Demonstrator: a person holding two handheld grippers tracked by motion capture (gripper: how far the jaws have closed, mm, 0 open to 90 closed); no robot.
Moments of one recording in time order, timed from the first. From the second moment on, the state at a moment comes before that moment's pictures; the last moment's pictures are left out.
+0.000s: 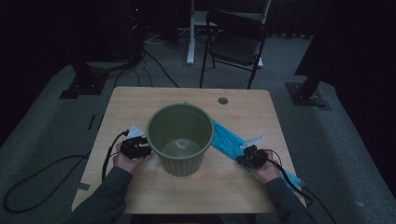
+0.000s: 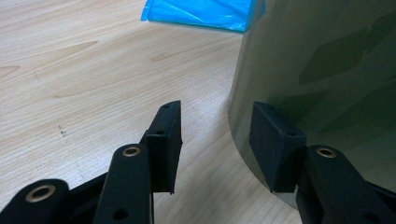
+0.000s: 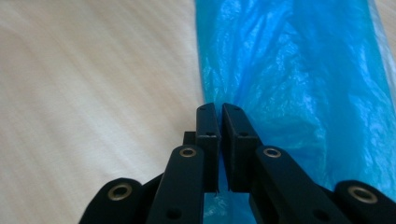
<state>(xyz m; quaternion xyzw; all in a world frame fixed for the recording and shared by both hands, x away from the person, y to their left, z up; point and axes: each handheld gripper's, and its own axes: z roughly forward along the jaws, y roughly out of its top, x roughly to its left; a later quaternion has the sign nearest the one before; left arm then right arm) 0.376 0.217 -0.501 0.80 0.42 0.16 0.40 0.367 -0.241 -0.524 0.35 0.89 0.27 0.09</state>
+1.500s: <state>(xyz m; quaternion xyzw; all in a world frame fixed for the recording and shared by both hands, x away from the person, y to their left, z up) 0.378 0.219 -0.504 0.80 0.42 0.16 0.39 0.392 -0.185 -0.497 0.32 0.88 0.32 0.14</state>
